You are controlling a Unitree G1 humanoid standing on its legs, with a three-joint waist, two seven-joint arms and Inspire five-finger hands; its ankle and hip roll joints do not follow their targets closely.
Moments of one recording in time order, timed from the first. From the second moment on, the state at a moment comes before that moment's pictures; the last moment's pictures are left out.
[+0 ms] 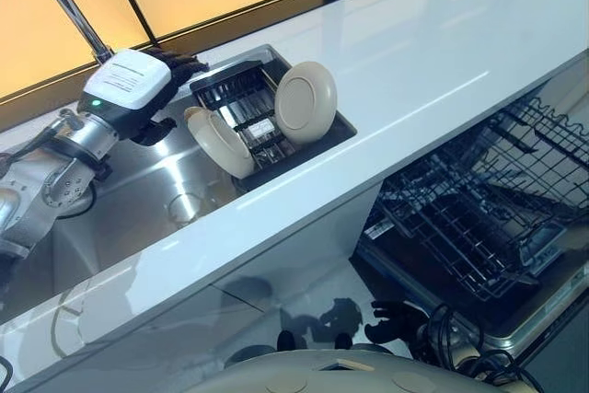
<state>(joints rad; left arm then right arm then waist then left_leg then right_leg) -0.30 1.15 -0.19 0.06 0.60 -0.29 0.03 -0.01 -0.33 0.21 1.14 -0.06 -0.05 0.25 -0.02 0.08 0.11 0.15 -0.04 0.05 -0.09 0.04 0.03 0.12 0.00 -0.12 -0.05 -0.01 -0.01</state>
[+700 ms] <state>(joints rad) -0.32 1.15 -0.28 0.10 0.71 -0.25 -0.11 -0.02 -0.33 0.21 1.14 -0.06 -0.04 0.25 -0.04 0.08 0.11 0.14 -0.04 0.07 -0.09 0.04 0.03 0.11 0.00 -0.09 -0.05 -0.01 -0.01</state>
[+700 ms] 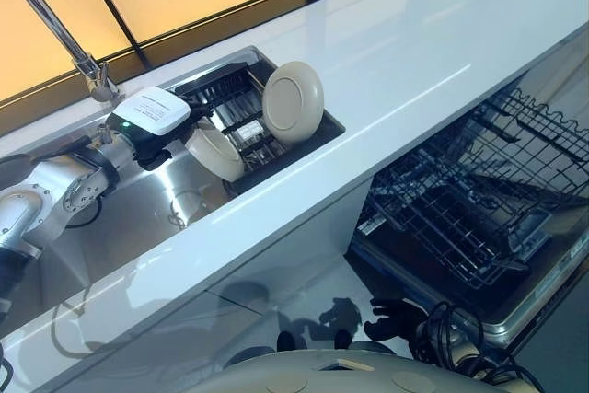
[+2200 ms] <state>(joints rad) -0.41 0.96 -0.27 0.27 0.55 -0.14 0.22 0.14 -0.38 0.23 0.53 0.12 -0.01 0.25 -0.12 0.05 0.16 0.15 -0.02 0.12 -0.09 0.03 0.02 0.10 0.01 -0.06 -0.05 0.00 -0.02</state>
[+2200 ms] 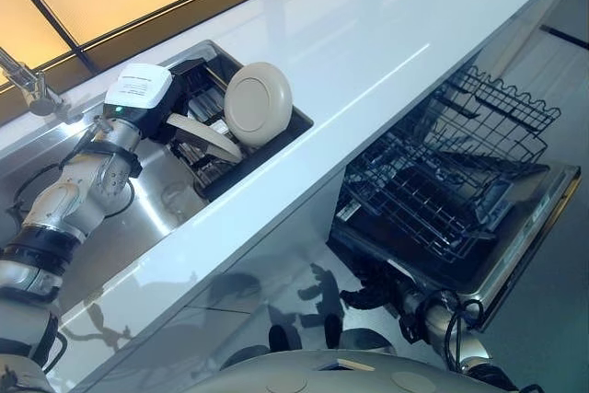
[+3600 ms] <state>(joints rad) -0.20 0.82 0.02 -0.27 0.27 -0.19 0.35 -0.08 -0.72 0.10 -0.30 -0.15 -0.27 -0.12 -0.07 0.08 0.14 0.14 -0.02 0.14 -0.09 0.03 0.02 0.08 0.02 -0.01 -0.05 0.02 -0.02</state>
